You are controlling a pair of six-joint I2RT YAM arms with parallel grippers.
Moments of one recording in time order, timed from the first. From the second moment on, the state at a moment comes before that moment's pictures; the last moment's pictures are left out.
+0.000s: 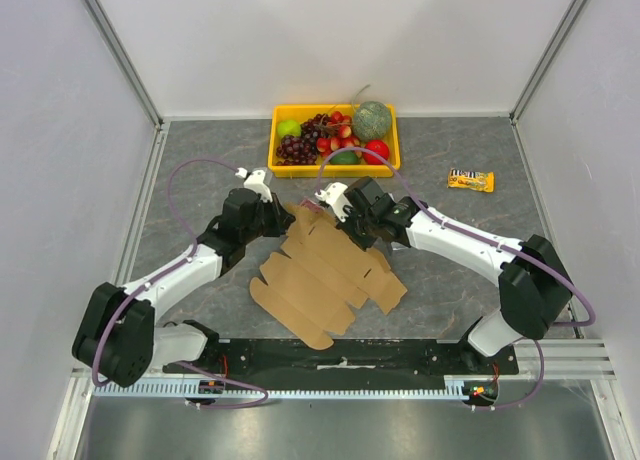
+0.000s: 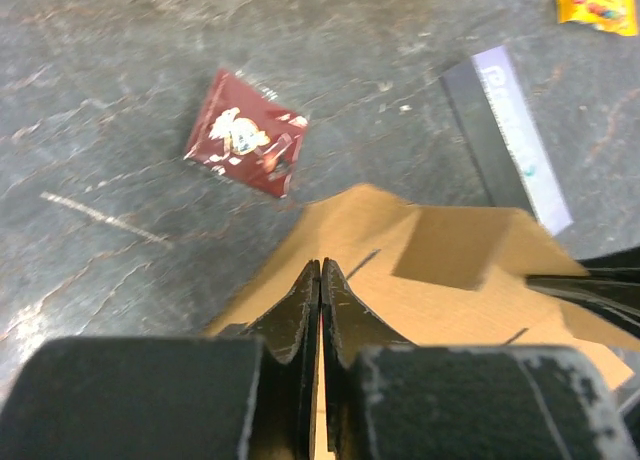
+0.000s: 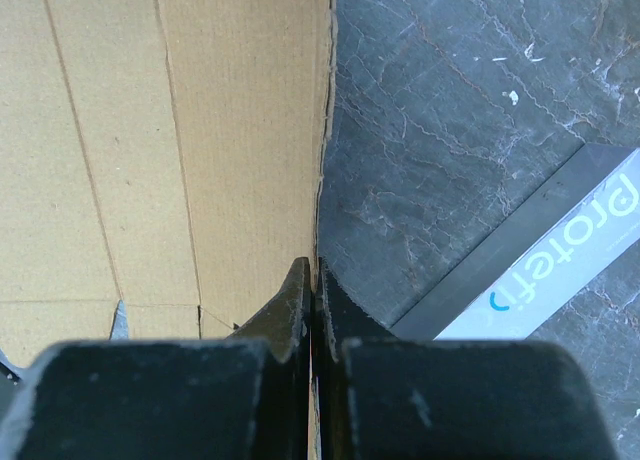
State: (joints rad) left arm -0.47 1.24 0.63 0.14 0.13 -0.47; right arm 0.78 1.56 1.13 -0.51 -0.02 -0.17
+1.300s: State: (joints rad) left arm -0.45 1.46 0.56 0.16 0.08 -0.47; right arm 0.64 1.61 1.06 -0.47 -0.15 -0.07
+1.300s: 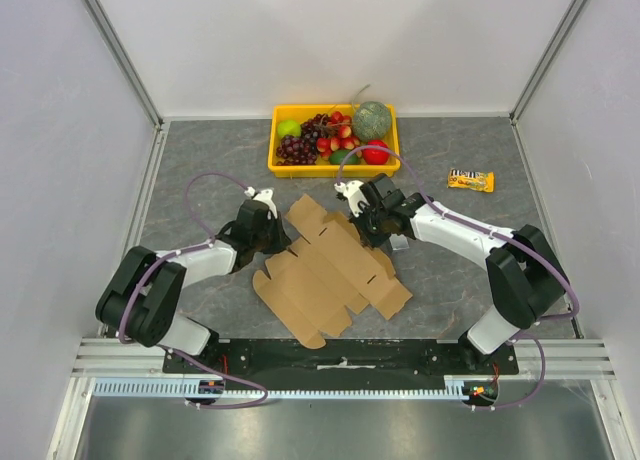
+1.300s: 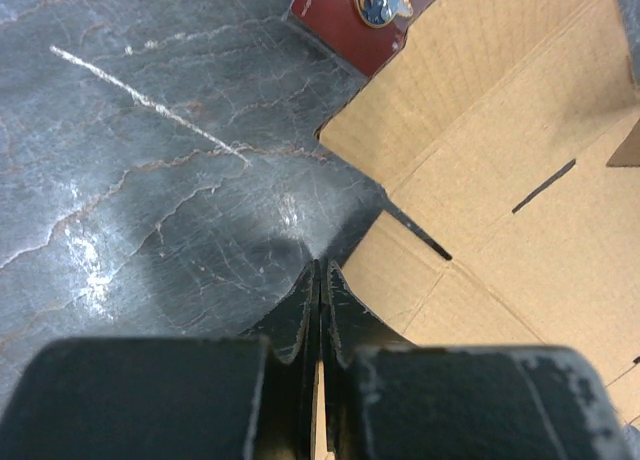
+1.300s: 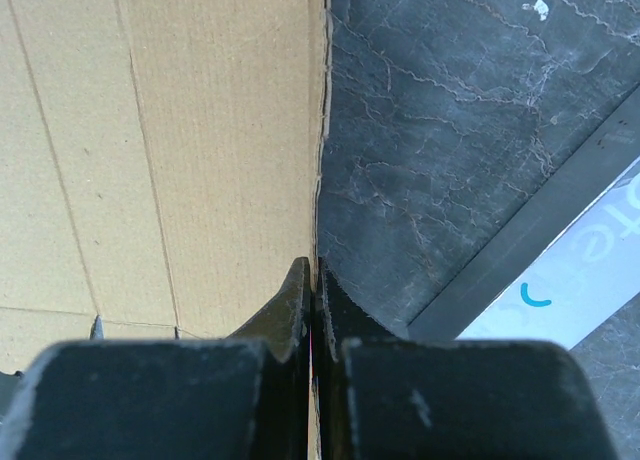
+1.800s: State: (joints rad) left arm -0.35 1.49 0.63 0.17 0.11 -0.47; right arm 0.64 1.59 1.05 -0.47 -0.19 -0.09
